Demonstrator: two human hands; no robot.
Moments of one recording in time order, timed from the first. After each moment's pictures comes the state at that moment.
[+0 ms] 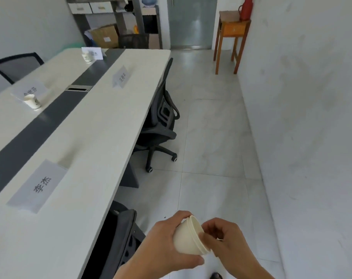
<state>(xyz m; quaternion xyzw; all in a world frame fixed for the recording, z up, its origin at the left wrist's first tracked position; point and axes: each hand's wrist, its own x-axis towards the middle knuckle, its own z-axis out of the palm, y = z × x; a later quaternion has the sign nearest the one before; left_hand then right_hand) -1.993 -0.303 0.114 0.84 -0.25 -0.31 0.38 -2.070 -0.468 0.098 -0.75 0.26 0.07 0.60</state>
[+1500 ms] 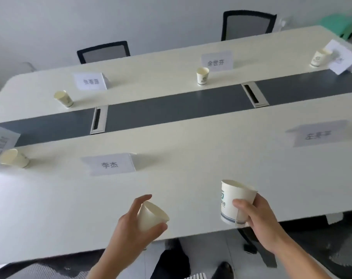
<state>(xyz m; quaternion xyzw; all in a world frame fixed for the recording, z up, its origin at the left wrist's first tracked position) -1.588 -0.288 0.096 0.74 0.45 0.05 0.50 -1.339 -0.453 0.068 -0.66 -0.12 0.45 0.58</state>
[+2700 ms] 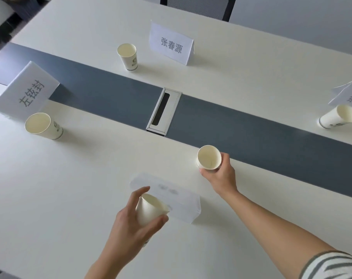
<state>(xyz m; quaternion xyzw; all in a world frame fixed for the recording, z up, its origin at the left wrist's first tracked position) -1.635 -0.002 0.025 0.55 0.61 0.16 0.55 -1.370 0.042 -0.077 -0.81 -0.36 0.35 0.31</state>
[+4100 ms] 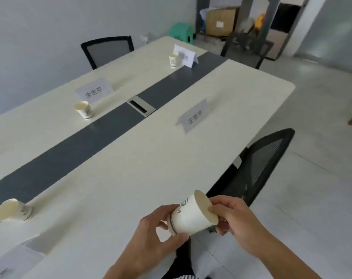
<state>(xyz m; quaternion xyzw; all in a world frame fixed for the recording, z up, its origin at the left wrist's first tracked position) -1.407 -0.378 0.103 0.86 0.04 -0.09 0.50 -1.329 -0.590 0.108 -0.64 0.06 0.36 0.68</state>
